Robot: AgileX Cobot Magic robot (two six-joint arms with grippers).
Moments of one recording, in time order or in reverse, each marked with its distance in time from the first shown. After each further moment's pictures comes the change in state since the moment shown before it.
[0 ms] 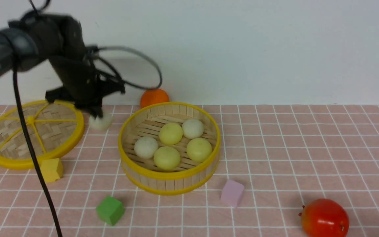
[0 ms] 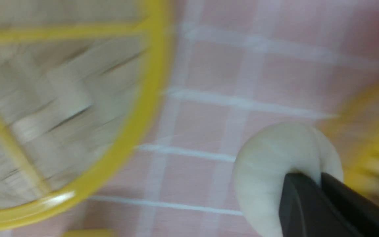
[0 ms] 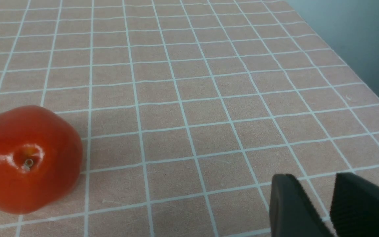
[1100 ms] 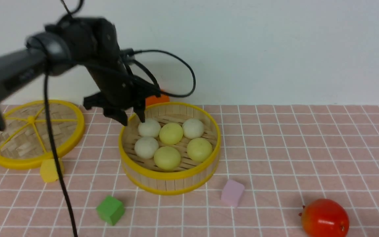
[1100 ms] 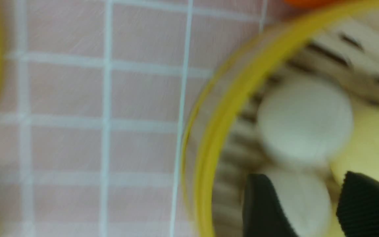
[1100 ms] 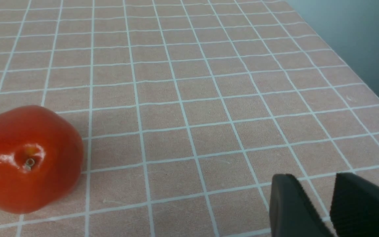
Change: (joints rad) right arm 0.000 0.000 0.000 0.000 0.000 0.000; left arm -0.088 0.024 -0.010 -0.058 0.065 -0.039
